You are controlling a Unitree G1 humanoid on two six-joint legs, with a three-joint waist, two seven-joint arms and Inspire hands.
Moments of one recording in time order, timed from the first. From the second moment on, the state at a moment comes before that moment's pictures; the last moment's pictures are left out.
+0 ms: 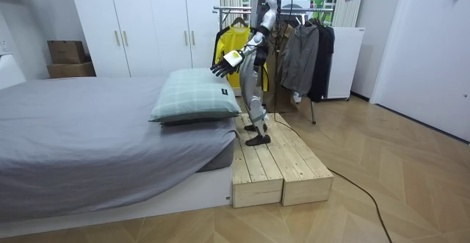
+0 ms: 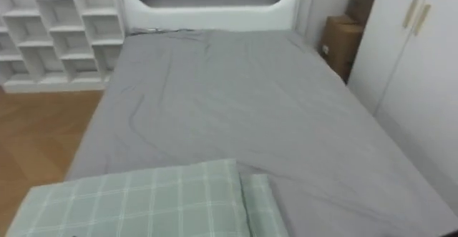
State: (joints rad) left arm 0.15 0.20 0.03 0.92 0.42 -0.26 0.47; right arm 0.06 -0.25 0.02 1.32 0.23 -0.06 -0.01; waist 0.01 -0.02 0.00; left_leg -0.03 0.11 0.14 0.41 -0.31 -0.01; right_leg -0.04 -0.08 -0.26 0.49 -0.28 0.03
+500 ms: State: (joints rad) left arm 0.14 0.22 0.01 0.90 0.41 -0.25 0.50; right arm -0.07 -0.22 0.11 1.28 0.15 -0.11 0.02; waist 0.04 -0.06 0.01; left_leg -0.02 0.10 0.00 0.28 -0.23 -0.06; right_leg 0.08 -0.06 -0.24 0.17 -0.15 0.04
